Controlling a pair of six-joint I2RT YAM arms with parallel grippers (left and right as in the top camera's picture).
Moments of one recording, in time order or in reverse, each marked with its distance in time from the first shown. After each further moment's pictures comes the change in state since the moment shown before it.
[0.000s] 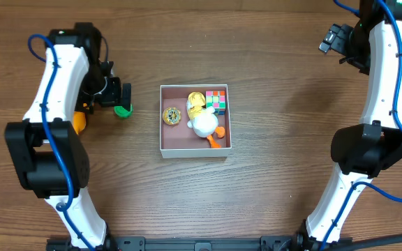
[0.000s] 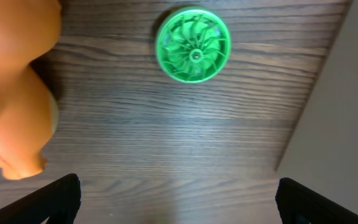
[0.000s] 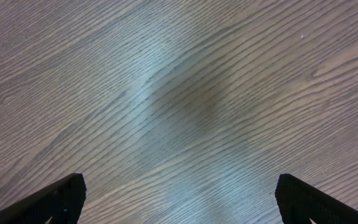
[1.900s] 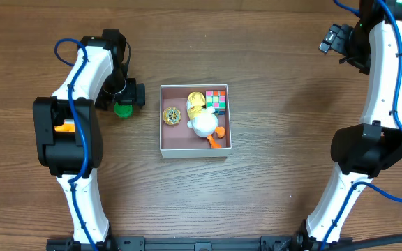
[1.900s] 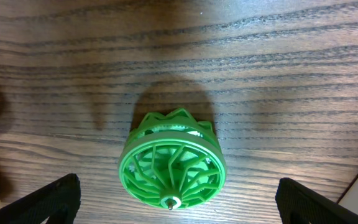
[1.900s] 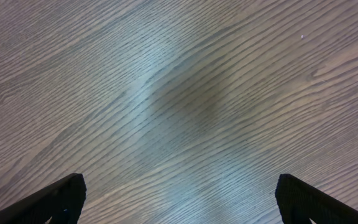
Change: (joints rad) left arm -0.067 0.183 0.000 0.213 -0.058 -0.091; right arm 0.000 0.000 0.000 0.000 0.000 0.000
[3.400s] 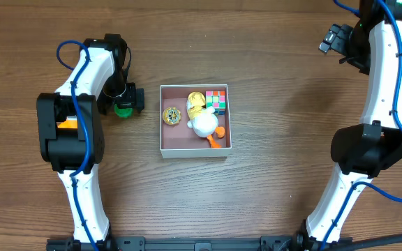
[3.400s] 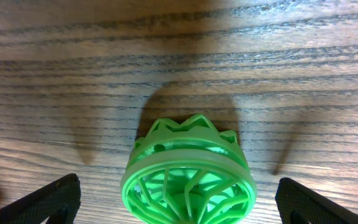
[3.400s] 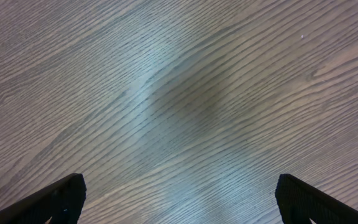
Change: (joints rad) left arm 0.005 0.047 0.000 -0.014 -0.023 0.000; right arm 0.000 0.000 0.000 0.000 0.000 0.000
